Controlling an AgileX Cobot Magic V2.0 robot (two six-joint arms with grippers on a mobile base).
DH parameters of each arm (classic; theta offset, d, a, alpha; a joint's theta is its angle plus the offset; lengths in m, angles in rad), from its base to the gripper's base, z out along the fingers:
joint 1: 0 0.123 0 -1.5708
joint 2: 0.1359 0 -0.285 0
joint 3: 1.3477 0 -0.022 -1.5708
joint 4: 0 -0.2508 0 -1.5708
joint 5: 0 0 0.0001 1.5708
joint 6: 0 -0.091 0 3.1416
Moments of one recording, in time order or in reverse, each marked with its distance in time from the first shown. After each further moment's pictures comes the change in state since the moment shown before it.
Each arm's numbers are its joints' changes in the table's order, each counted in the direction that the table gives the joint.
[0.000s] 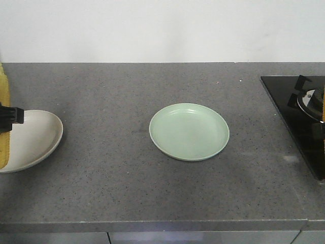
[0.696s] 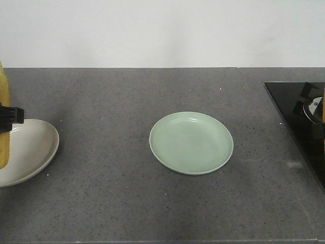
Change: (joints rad) left arm 0.000 0.000 0.000 0.000 0.000 0.000; right arm 0.000 0.000 0.000 0.000 0.000 0.000
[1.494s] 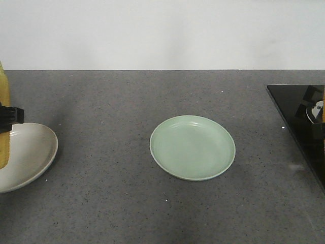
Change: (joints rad) left arm 0.000 0.000 0.000 0.000 0.000 0.000; right arm 0.000 0.000 0.000 0.000 0.000 0.000
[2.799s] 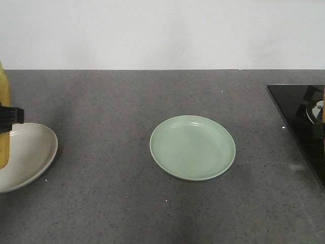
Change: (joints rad) left arm 0.000 0.000 0.000 0.000 0.000 0.000; right arm 0.000 0.000 0.000 0.000 0.000 0.000
